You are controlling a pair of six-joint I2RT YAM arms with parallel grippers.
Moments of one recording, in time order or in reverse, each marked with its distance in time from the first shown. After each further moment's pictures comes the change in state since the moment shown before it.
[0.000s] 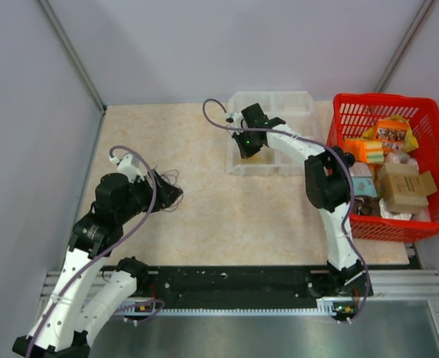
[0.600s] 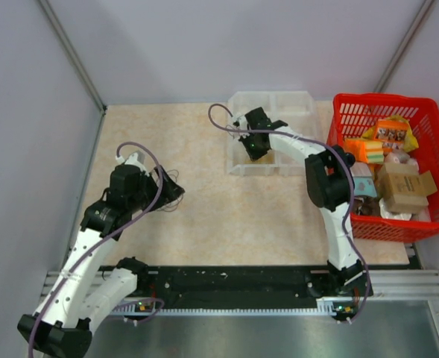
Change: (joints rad) left arm 0.014 0.139 -0.011 -0.043 -0.076 -0.045; right arm -0.028 0.001 -0.047 0.002 0.135 -0.001
